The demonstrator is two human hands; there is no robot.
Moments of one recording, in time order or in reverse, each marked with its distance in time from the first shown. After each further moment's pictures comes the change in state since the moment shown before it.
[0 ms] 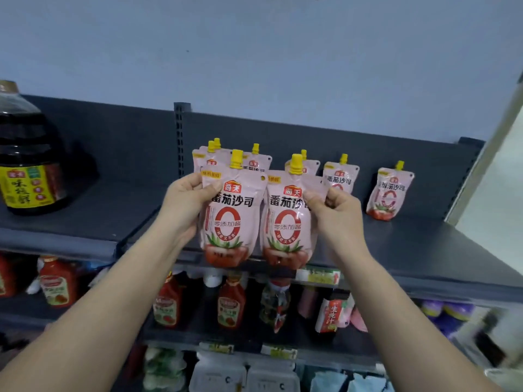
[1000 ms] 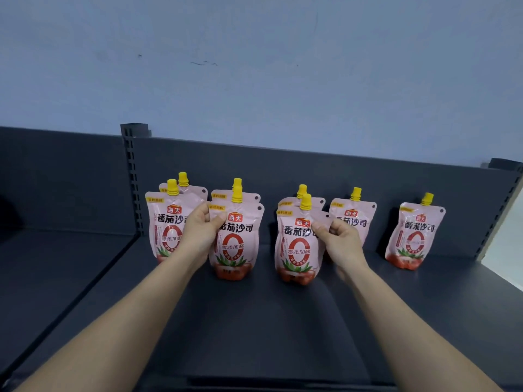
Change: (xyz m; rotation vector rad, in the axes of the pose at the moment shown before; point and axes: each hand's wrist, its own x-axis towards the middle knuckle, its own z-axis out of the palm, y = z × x) left_hand 0.220 -0.103 0.031 0.179 0.001 -0.086; right_hand 0.193 0.135 0.003 0.068 0.063 0.260
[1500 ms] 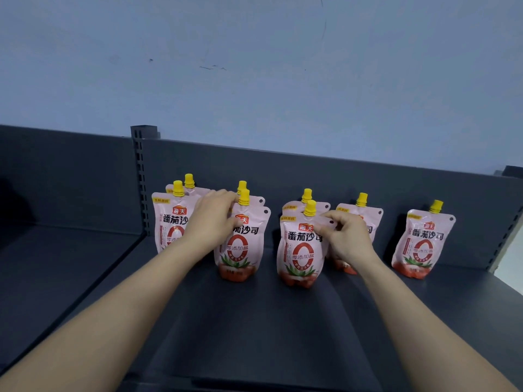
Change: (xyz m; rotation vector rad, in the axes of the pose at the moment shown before) left_hand 0.003 0.030 0.009 1.187 -0.004 0.570; right_hand 0.019 -0.020 -0.010 -0.505 -0.083 -0.287
